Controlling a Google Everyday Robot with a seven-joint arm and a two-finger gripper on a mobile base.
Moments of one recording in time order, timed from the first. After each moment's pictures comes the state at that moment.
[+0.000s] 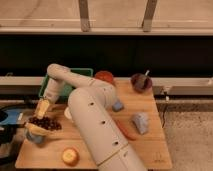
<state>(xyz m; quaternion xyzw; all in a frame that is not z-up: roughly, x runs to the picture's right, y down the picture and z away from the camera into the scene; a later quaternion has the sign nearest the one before) -0.341 0.129 0.858 -0.62 -0.14 0.16 0.76</state>
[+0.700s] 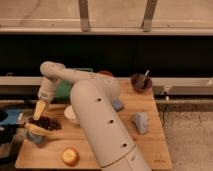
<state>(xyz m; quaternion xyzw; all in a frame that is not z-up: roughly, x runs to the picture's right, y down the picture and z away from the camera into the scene) -0.352 0.117 0.815 -0.57 -0.16 0.12 0.79</state>
